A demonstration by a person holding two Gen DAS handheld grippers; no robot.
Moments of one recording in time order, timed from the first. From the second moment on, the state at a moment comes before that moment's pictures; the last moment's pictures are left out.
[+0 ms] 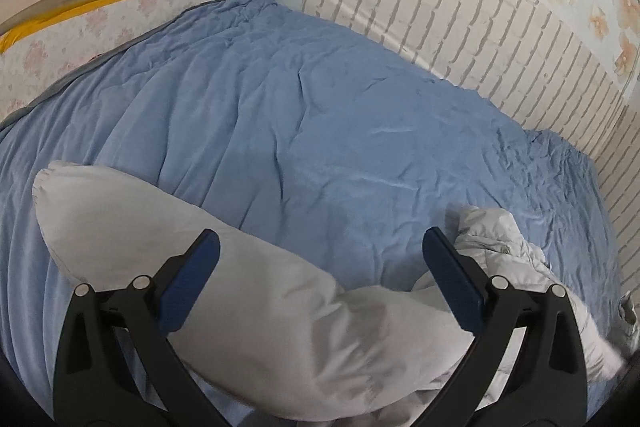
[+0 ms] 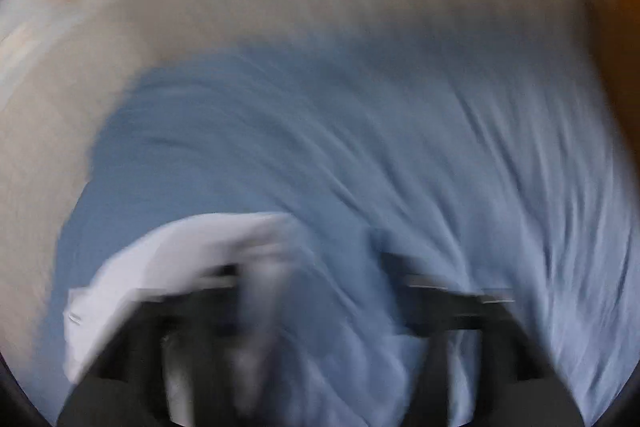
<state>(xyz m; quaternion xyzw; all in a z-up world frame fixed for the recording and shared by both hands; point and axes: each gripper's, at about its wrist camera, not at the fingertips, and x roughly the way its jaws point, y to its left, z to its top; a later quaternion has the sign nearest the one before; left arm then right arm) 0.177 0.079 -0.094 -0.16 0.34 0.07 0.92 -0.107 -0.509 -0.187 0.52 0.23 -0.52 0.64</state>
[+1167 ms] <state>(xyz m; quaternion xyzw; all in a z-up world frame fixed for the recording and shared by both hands) 0.228 -0.001 -0.077 -0.07 0.41 -0.08 0.91 0.081 -0.397 -0.094 0.29 0.35 -0.17 0.87</state>
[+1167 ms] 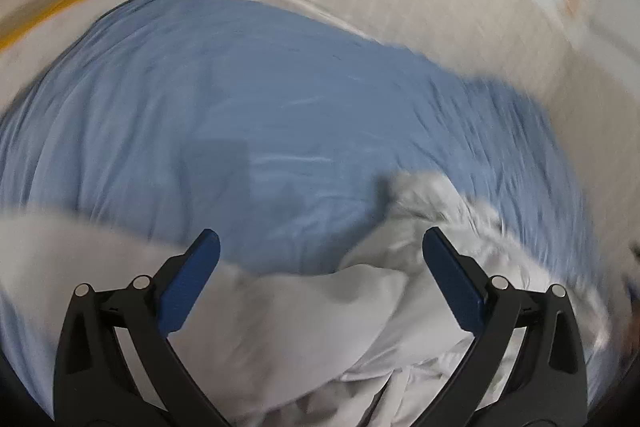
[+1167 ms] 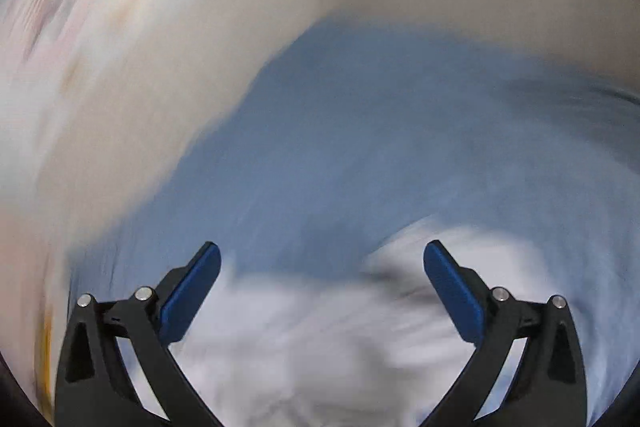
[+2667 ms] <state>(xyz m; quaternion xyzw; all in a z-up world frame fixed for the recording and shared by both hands) 0.397 -0.167 -0.107 0.21 0.29 0.06 0.93 0.307 -0.325 -0.153 0.02 0.28 -0.16 0.95</state>
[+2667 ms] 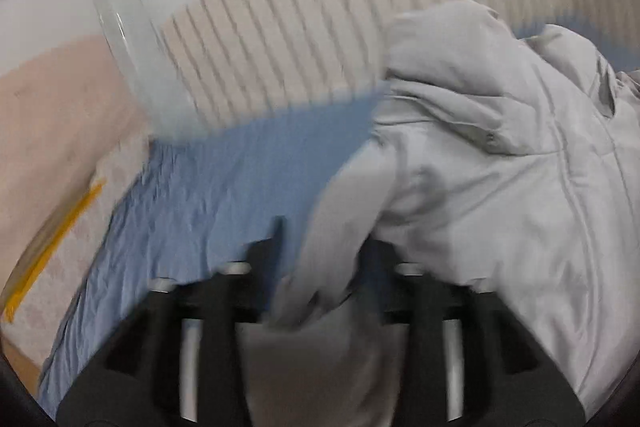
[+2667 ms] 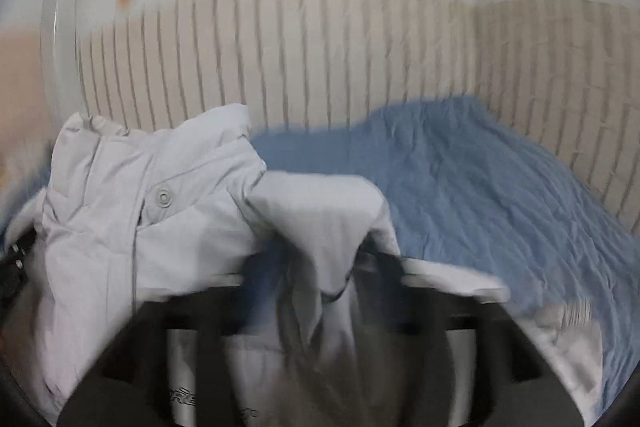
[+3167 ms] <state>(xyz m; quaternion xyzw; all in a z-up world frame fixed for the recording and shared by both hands) 0.195 0.073 -0.060 0.06 0.30 0.10 0.95 0.102 -0.443 -0.098 0.00 0.25 -0.30 0.92</state>
